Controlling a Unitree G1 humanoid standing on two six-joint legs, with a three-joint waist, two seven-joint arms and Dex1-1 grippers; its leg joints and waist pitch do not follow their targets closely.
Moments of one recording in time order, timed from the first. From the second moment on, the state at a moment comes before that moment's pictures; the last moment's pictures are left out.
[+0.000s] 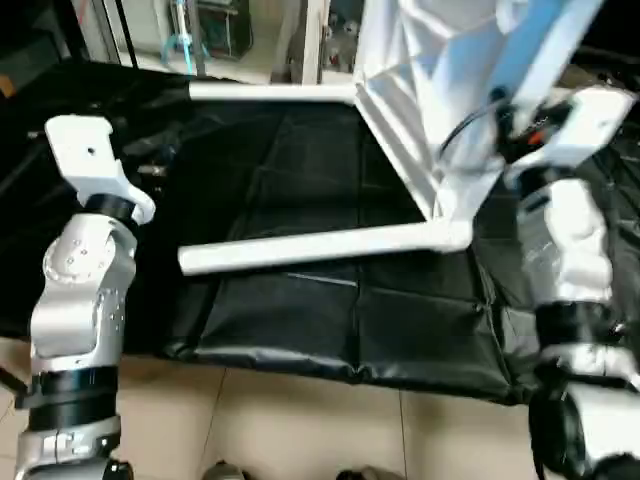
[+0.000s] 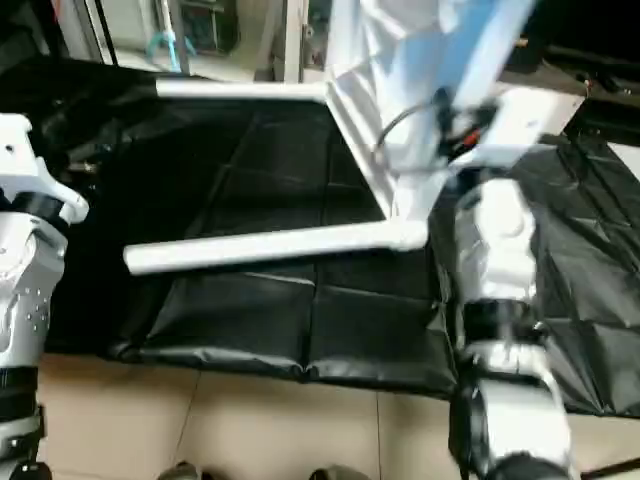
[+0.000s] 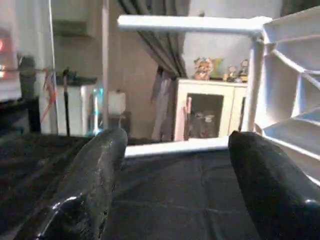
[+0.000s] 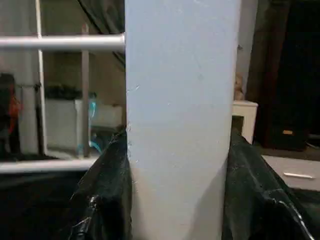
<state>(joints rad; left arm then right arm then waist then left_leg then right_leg) -0.44 0.36 0.23 -0.04 -0.25 0.22 -0.21 -0.67 -0.24 -0.24 0.50 0.22 -0.14 0.18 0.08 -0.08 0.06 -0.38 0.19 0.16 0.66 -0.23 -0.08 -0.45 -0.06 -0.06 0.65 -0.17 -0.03</state>
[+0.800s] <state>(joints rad) -0.38 0.39 0.03 -0.24 -0.32 0.36 -0.44 -0.42 -0.18 -0.18 0.18 -0.06 -0.10 -0.22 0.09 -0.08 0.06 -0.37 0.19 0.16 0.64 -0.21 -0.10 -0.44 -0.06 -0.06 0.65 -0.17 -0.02</state>
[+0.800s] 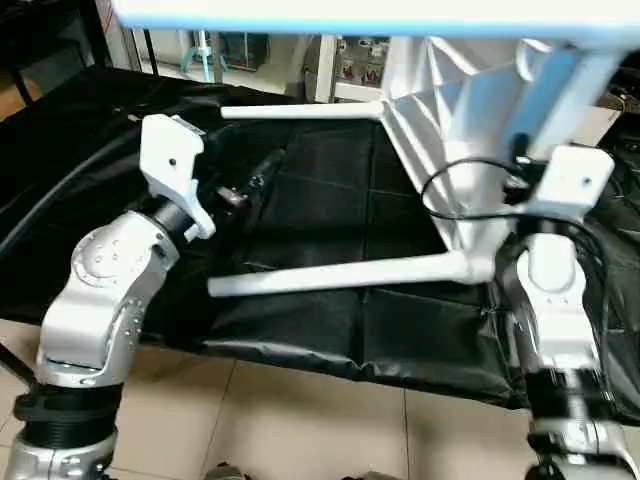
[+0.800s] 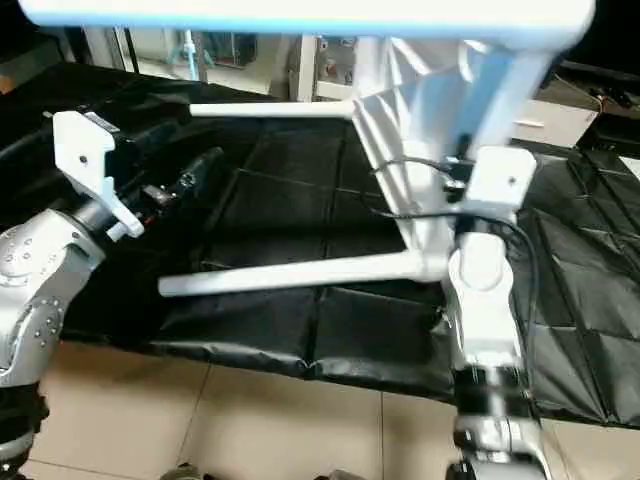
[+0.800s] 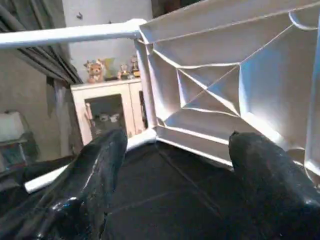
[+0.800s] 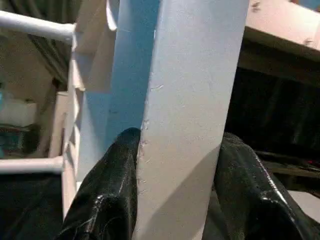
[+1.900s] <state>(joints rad) -0.25 0.42 -0.09 -0.50 -0.40 0.51 -0.52 -0.06 -0.15 -0.11 -0.12 0.19 -0.15 0.14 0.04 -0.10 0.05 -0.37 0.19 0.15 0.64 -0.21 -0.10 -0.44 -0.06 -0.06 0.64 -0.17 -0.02</state>
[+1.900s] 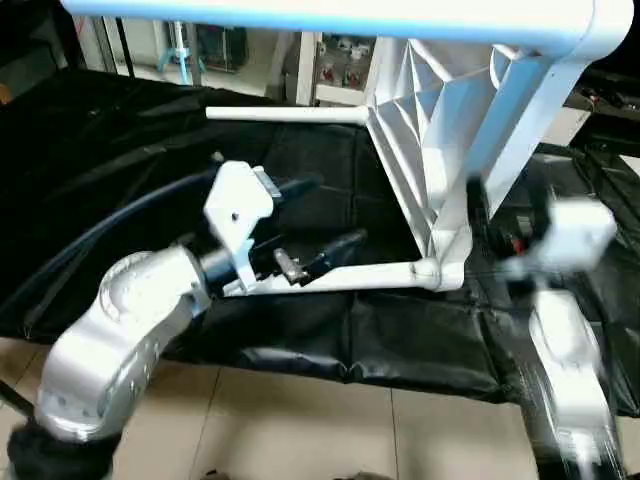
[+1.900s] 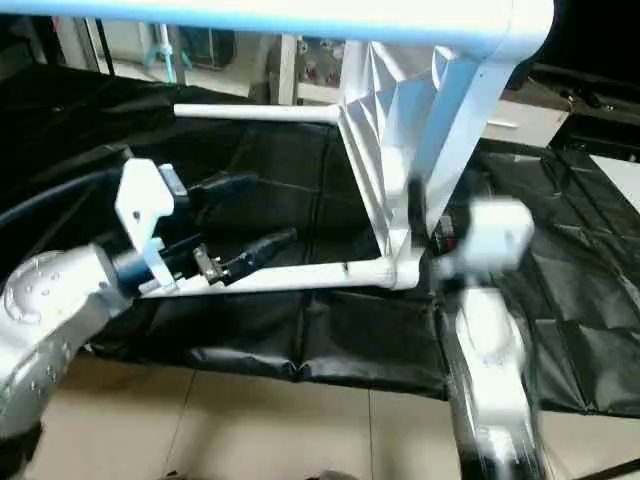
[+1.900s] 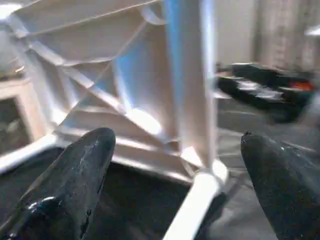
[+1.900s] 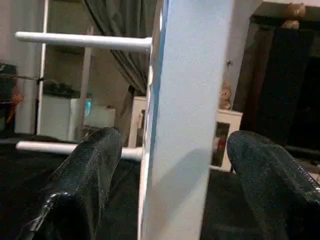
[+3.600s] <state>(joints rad) -0.20 0.31 0.01 -0.47 -0.10 0.50 -0.29 -0.12 -0.12 0.04 0.05 0.31 0.36 0.25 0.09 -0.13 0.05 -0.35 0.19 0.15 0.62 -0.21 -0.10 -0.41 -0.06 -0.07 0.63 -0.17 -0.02</state>
